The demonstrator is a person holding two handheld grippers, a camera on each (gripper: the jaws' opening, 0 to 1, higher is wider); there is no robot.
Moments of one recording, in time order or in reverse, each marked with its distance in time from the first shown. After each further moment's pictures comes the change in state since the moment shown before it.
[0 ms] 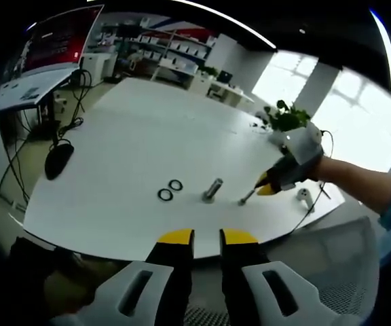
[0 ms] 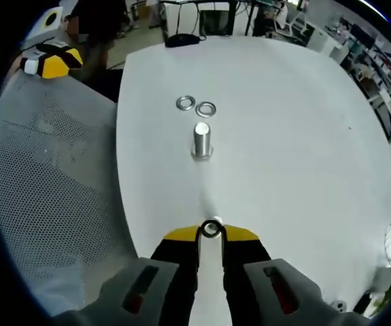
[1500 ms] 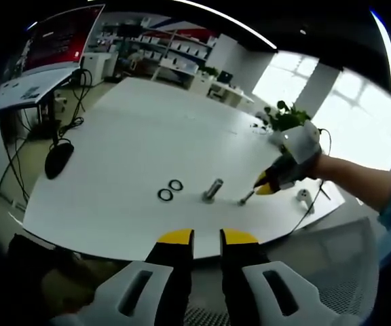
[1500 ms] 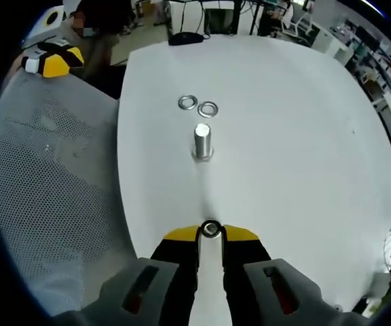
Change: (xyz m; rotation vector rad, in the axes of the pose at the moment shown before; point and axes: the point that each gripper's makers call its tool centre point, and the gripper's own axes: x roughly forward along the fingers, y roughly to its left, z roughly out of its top) left arm 0.000 0.001 0.000 -0.006 -0.002 0.000; right arm 0.001 -0.003 0.001 -0.023 0.014 0.017
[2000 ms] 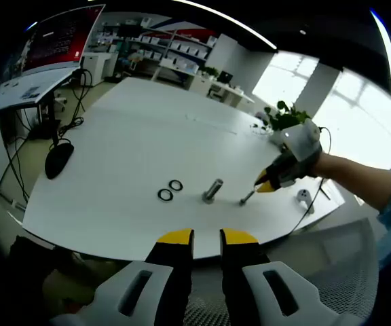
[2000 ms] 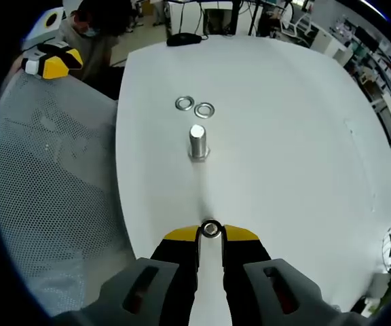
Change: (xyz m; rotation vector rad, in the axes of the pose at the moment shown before) left arm 0.000 0.000 0.000 -0.001 -0.001 0.000; right arm -0.003 -0.003 0.003 -0.004 -0.002 -0.003
